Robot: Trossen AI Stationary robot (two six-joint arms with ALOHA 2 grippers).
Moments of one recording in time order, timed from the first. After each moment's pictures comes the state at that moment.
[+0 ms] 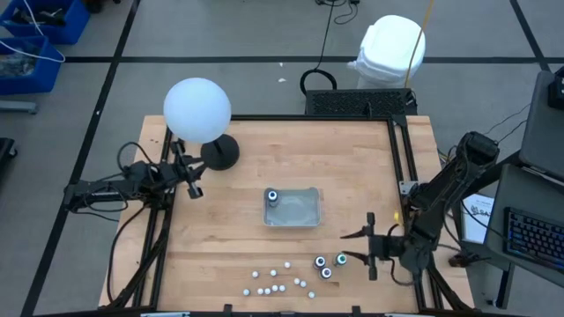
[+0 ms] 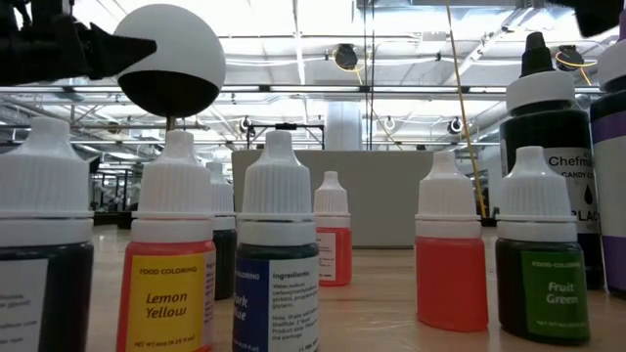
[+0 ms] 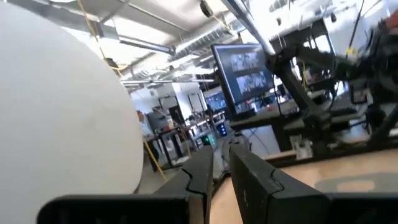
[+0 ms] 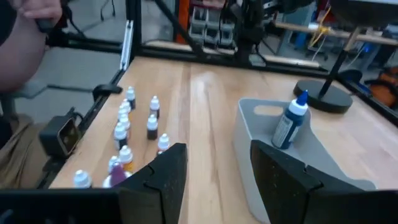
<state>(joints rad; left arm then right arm) 0.08 0.05 0.01 0.39 -0.21 0.42 0.97 1.25 0.54 0.31 0.95 0.25</state>
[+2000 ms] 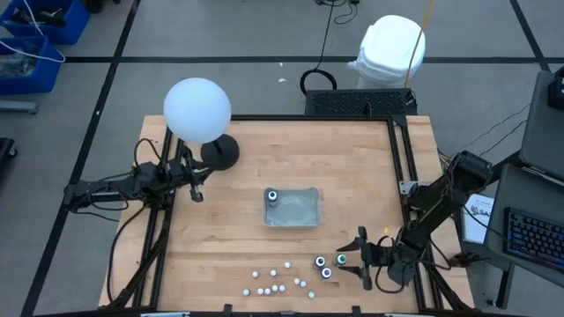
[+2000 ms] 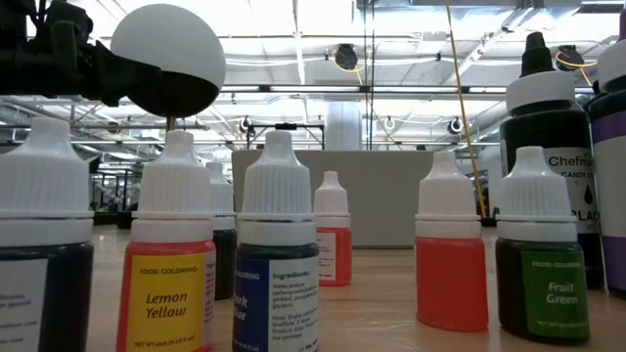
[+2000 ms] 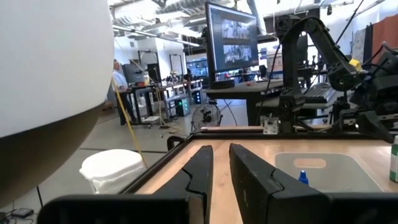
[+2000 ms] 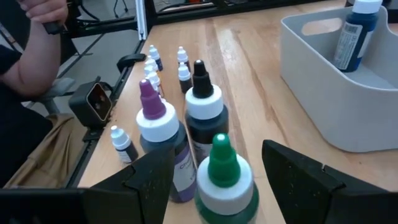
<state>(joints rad) 0.08 0.05 0.01 0.21 -0.21 0.15 0.99 1.54 0.48 0.50 0.86 0.64</state>
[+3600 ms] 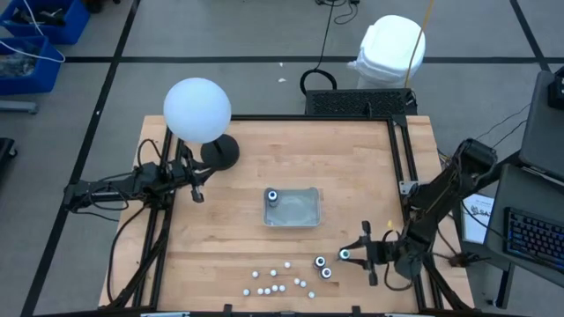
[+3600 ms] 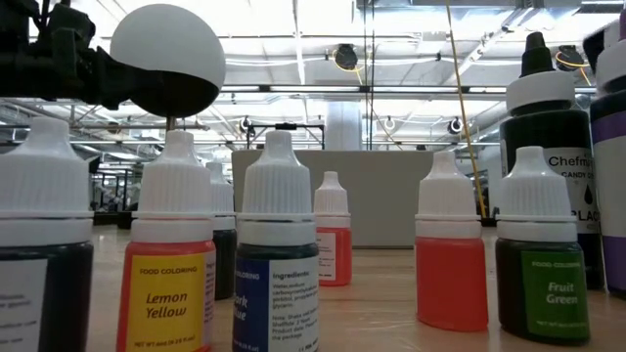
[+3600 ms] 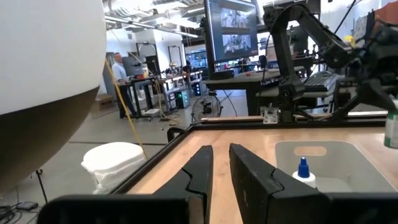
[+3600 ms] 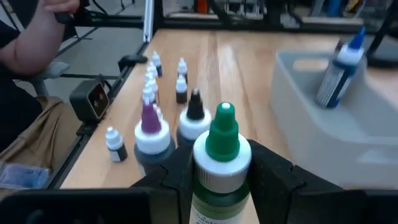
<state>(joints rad) 0.08 0.05 0.01 0.17 -0.21 0.16 0.99 1.35 0.48 0.35 0.86 0.42</state>
